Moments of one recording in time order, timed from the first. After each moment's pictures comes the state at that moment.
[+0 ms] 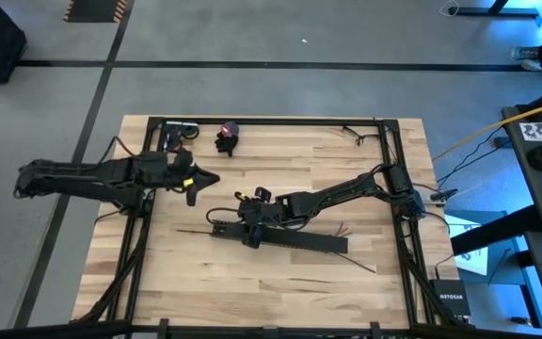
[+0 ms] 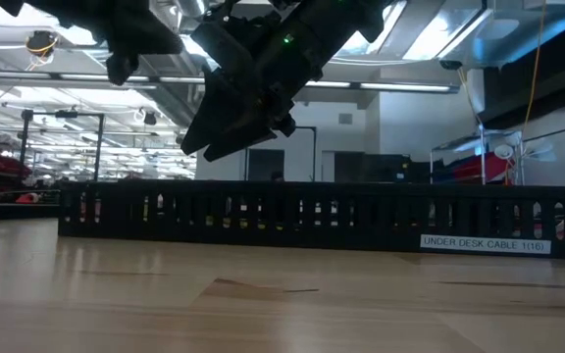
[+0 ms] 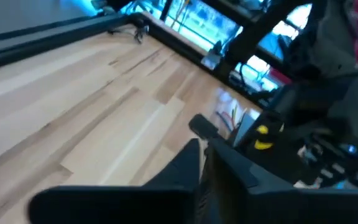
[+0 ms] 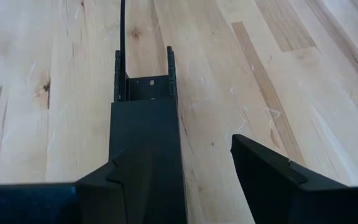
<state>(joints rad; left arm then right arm) 0.04 0.68 0.57 -0.19 -0.15 -0.53 0.16 2.10 1.52 -0.23 0.22 0.30</state>
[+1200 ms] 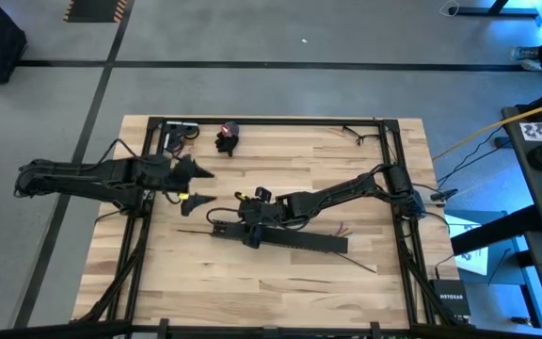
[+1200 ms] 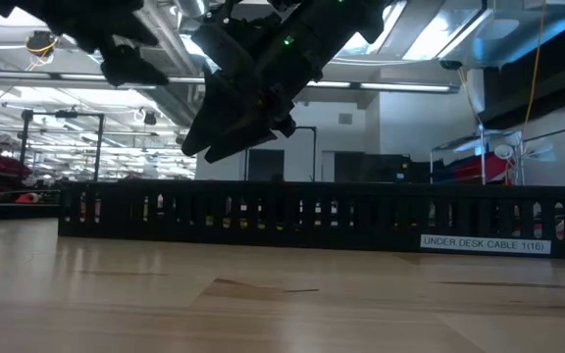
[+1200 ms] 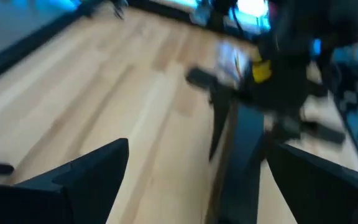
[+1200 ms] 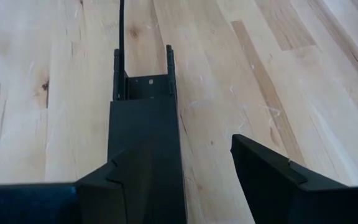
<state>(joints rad) 0.02 0.67 0.57 -0.33 -0.10 -0.24 0.16 2.10 1.52 -0.23 0.22 0.30</state>
